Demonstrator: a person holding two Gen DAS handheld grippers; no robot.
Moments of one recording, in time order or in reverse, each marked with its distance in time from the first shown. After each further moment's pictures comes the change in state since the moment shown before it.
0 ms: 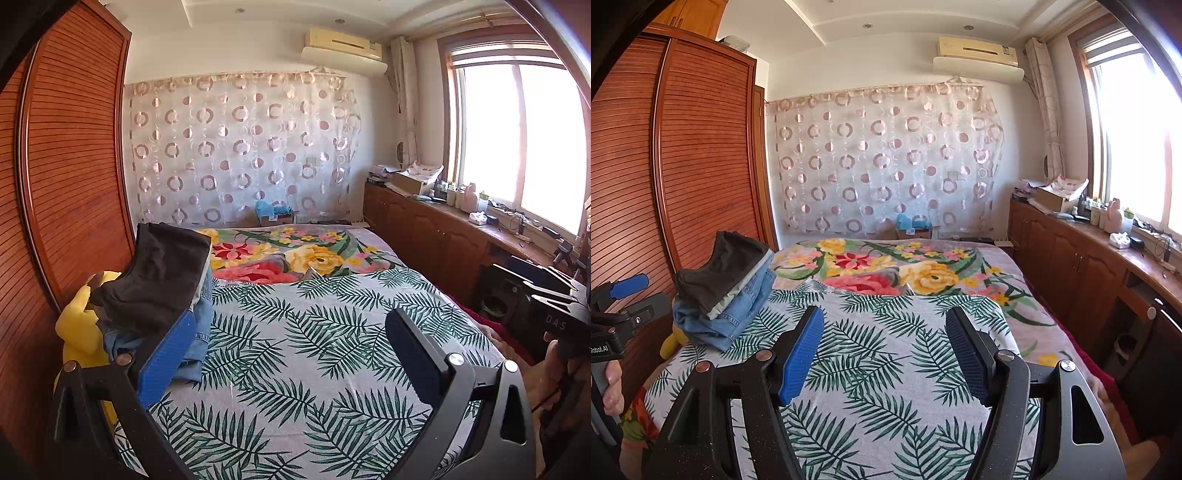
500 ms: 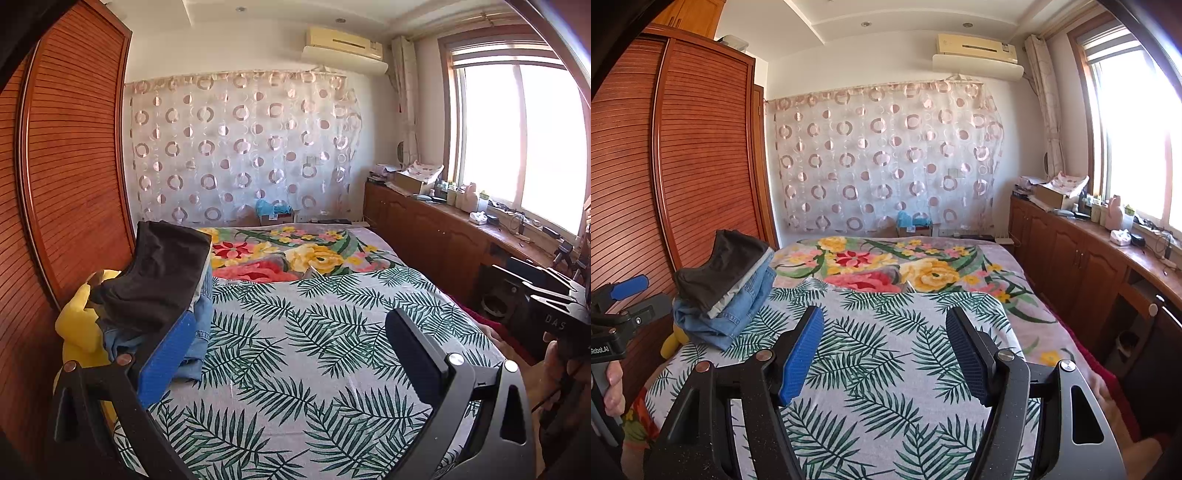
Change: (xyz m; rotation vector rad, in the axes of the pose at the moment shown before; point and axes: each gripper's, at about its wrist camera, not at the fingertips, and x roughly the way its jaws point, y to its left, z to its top) left arm 0.000 0.001 -0.002 -0.003 0.001 0.000; right arm 0.002 0.000 -0.003 0.006 0.006 0.002
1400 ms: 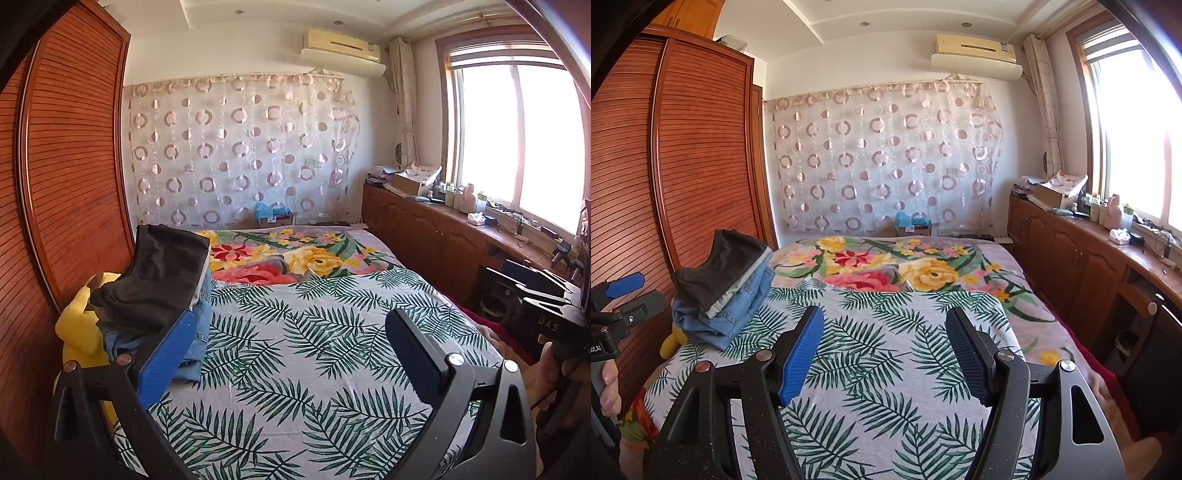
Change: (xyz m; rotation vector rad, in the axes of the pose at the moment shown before) left arm 0.001 -0.002 -0.003 0.005 -0.006 -0.003; right arm 0.001 0.000 -0.001 0.001 0.000 -0.002
